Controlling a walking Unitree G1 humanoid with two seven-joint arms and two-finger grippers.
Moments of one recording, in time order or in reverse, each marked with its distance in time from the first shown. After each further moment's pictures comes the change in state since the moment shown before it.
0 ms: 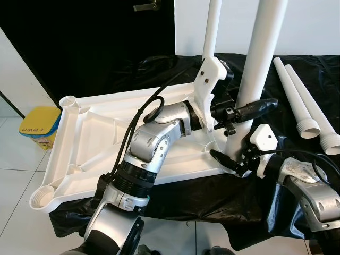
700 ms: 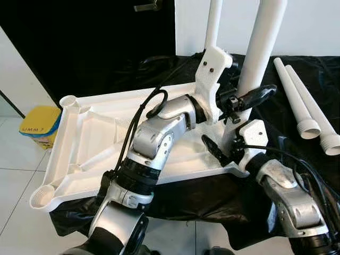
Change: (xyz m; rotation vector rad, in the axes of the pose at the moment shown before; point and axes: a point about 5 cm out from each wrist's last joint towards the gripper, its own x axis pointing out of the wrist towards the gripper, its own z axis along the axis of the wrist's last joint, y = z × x) left arm 0.008 0.007 0.009 0.010 -0.002 0.141; right arm 0.020 0.020 0.009 0.061 -0.083 -0.262
